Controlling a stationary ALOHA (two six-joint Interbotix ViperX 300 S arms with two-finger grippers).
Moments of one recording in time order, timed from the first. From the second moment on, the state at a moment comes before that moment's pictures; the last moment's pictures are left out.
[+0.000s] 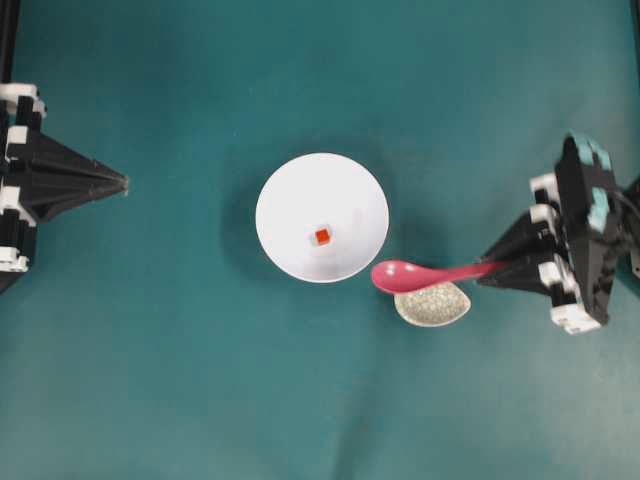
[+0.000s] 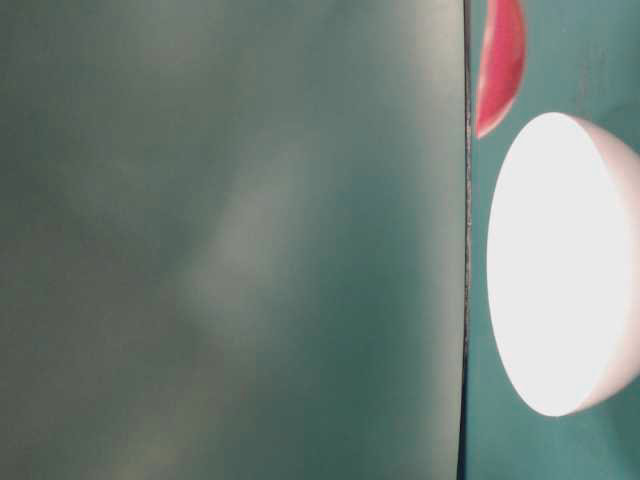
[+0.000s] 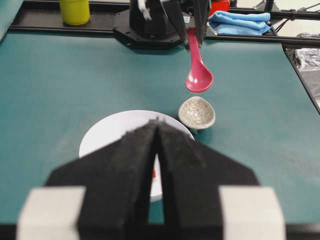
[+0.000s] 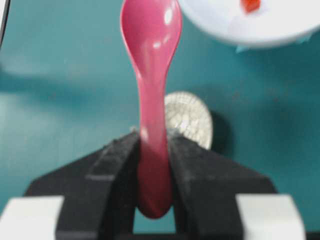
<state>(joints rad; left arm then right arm) 0.00 -0.99 1.17 0.01 -0.15 -0.04 0.12 -0.58 1.09 0.68 0.06 -0.30</state>
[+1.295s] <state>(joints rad) 0.00 -0.99 1.17 0.01 -0.15 -0.04 -0.14 0.02 0.25 0.21 1.09 -0.02</state>
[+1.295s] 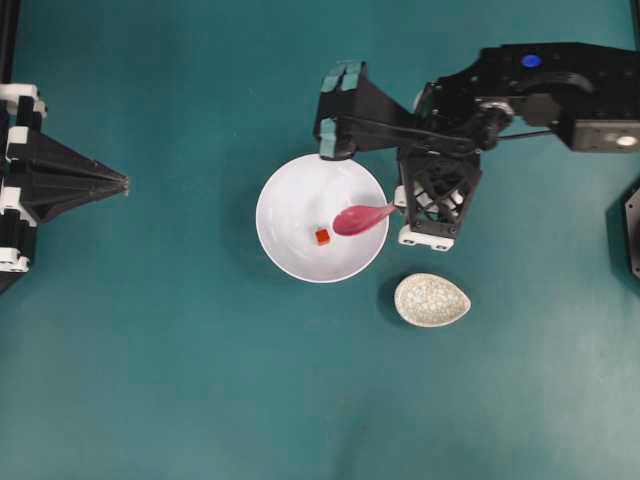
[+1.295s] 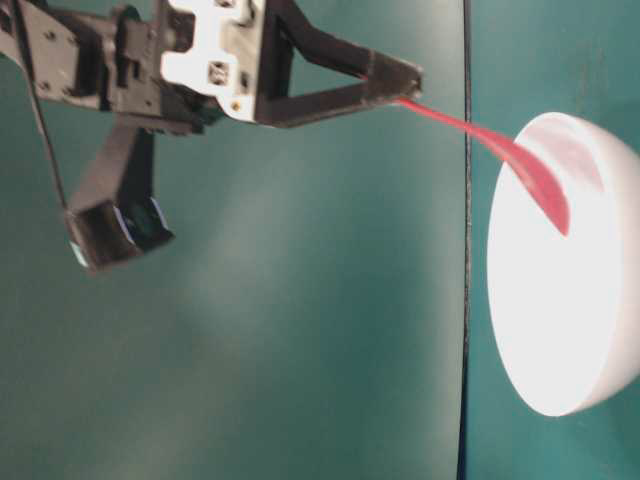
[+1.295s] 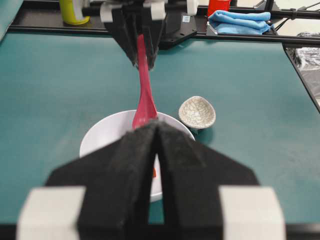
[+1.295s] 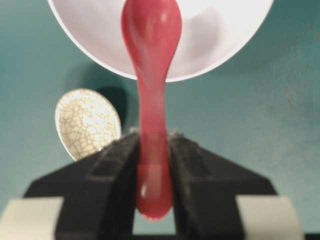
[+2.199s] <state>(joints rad) 0.00 -0.99 1.17 0.01 -0.15 -0.02 -0.13 0.14 0.19 0.21 1.10 -0.04</state>
